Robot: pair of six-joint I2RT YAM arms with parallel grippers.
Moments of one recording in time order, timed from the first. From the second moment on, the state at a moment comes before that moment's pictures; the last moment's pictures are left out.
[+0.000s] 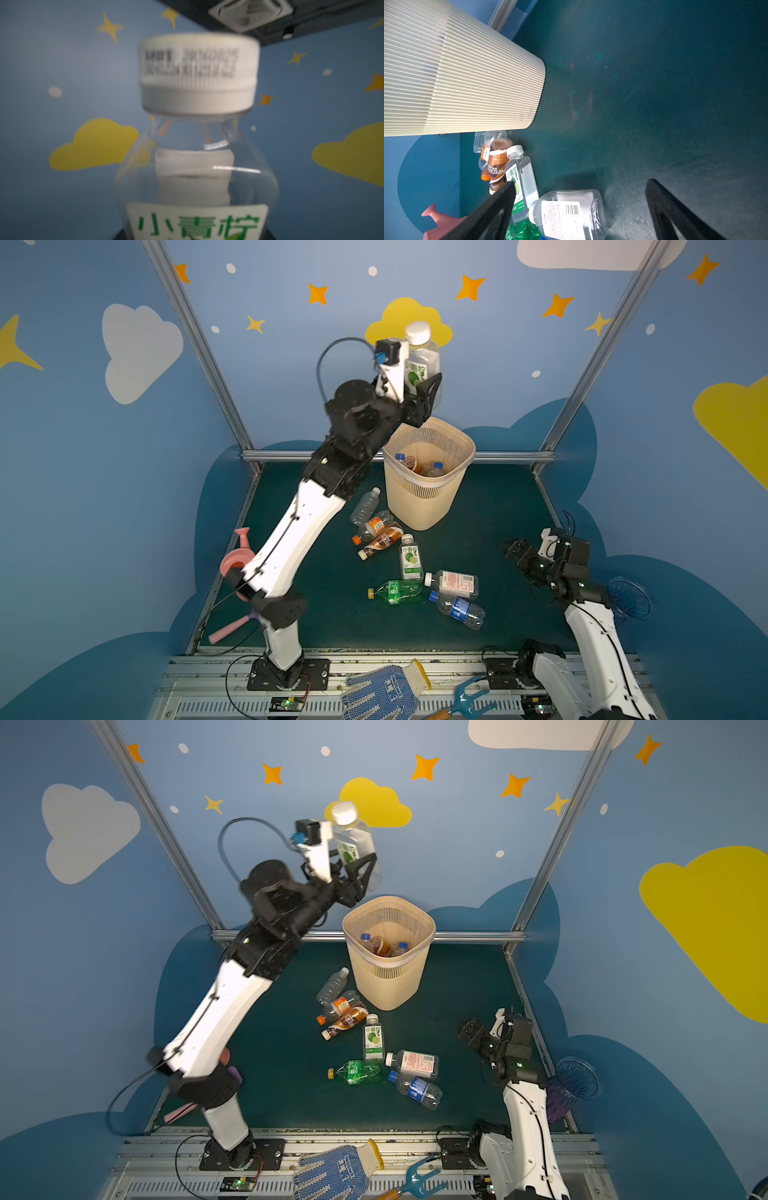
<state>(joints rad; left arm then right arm) -0.64 1.99 2.57 -0.38 -0.04 -0.14 -0.16 0.83 0.62 -0.56 -0.38 0.57</state>
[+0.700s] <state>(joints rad) -0.74 1.51 2.19 -0.27 -0.16 -0.09 -0.17 0.81 0.64 -0.57 -0.40 0.56</state>
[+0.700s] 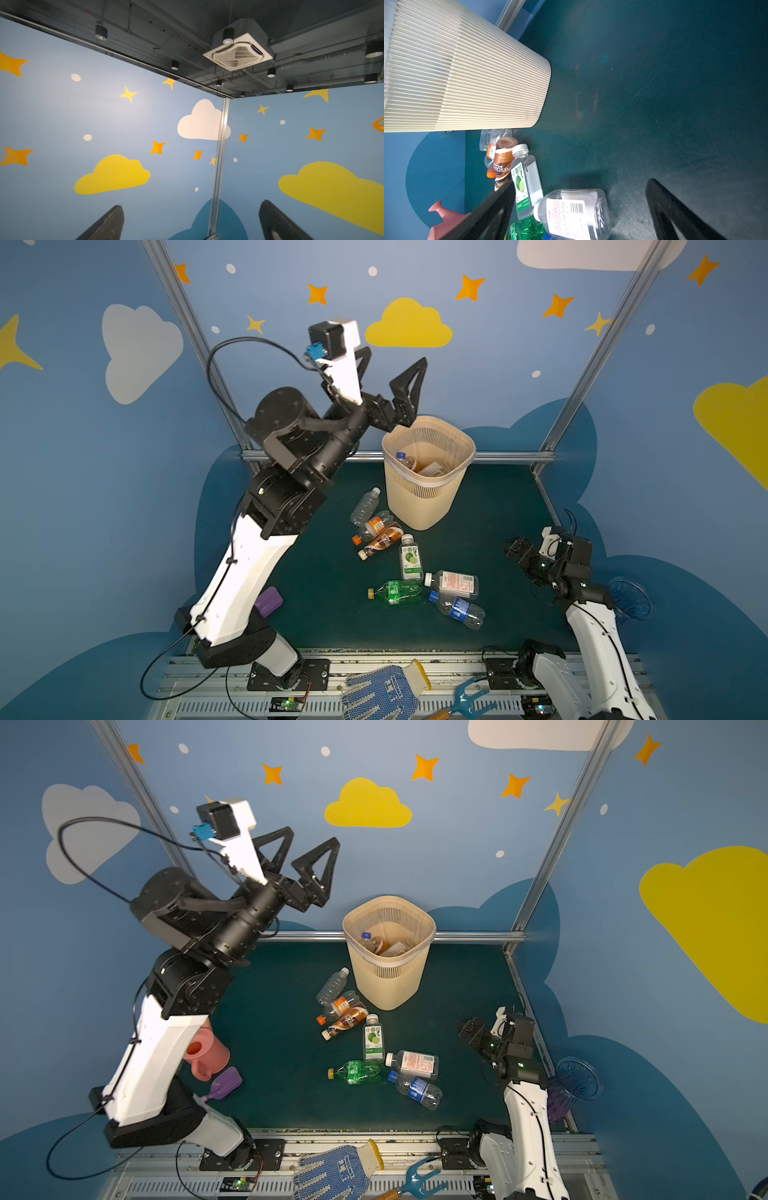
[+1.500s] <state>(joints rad) -0.67 1.07 0.86 -0.32 -0.35 -0.51 0.10 0.84 0.59 -0.59 -0.36 0.60</state>
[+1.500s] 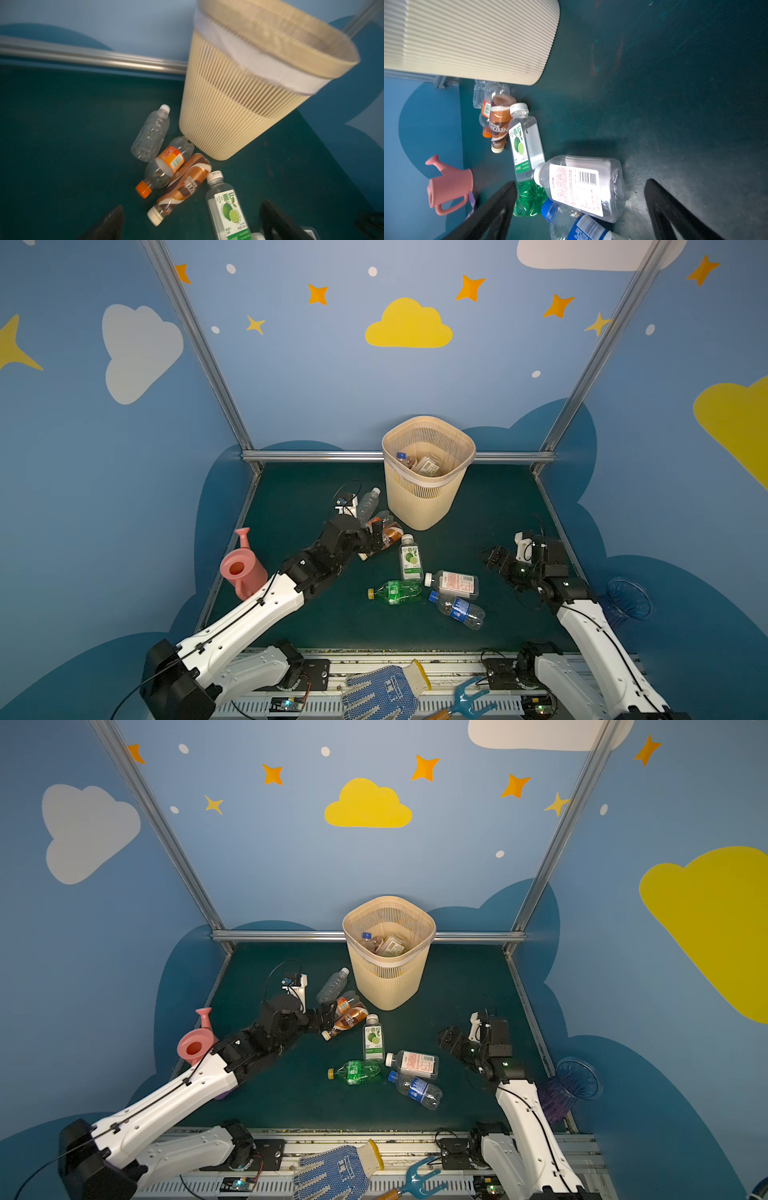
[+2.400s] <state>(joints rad) -0.41 0.90 0.72 -0.41 -0.29 -0.70 0.65 0.99 0.64 -0.76 -0.23 0.43</state>
